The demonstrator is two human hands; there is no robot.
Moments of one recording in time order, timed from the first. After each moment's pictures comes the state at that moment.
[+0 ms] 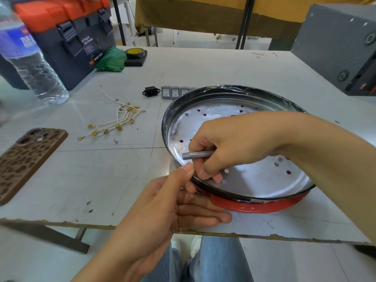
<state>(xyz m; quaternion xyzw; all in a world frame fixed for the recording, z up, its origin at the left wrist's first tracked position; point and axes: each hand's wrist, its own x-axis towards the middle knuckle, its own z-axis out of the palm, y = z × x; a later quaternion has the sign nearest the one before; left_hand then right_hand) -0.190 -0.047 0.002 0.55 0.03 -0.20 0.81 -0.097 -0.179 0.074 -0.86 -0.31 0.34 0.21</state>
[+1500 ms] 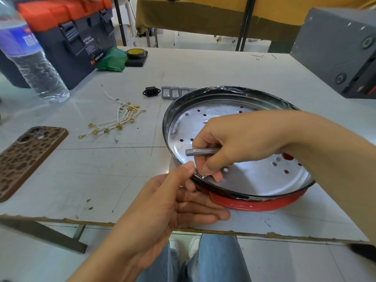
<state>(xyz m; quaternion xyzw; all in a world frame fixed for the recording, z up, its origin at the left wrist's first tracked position) -0.190 -0.045 0.000 0.56 0.01 -0.21 0.80 -0.094 -0.186 0.073 -0.86 -0.33 0.32 0.20</state>
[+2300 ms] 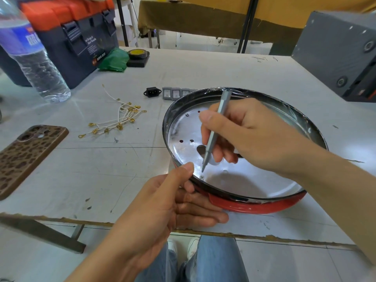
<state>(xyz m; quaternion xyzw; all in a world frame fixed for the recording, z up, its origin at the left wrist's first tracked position) -0.190 -0.046 -0.002 0.54 0.03 -0.19 0.82 -0.121 -0.196 0.067 -0.81 -0.25 0.10 0.52</state>
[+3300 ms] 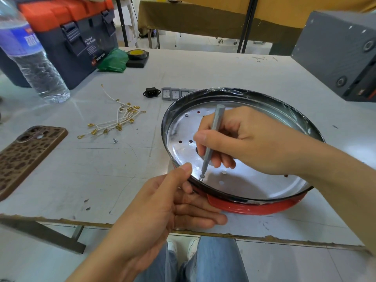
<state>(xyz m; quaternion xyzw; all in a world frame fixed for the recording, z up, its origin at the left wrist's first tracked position) -0.190 -0.047 -0.001 0.55 0.04 -0.19 0.81 -0.118 -0.202 0.069 -0.84 -0.32 0.14 0.43</state>
